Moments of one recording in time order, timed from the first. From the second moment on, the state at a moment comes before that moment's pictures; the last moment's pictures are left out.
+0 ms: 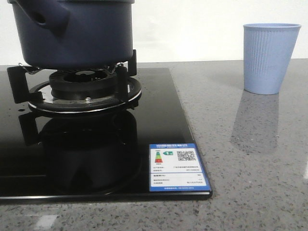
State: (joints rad) left arm -0.07 0.00 0.00 -0.06 0.14 0.03; right arm -0.08 -0.01 0.01 0.03 0.11 0.03
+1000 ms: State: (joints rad) left arm -0.07 0.00 -0.02 -0.65 0.01 0.03; right arm -0.08 -0.01 -0.02 0.47 0.15 0.00
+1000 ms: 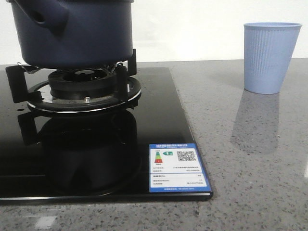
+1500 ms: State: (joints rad) left arm -0.09 0.35 -0.51 -0.46 0.37 0.25; right arm -0.02 0.38 -0.41 0.44 0.46 -0.30
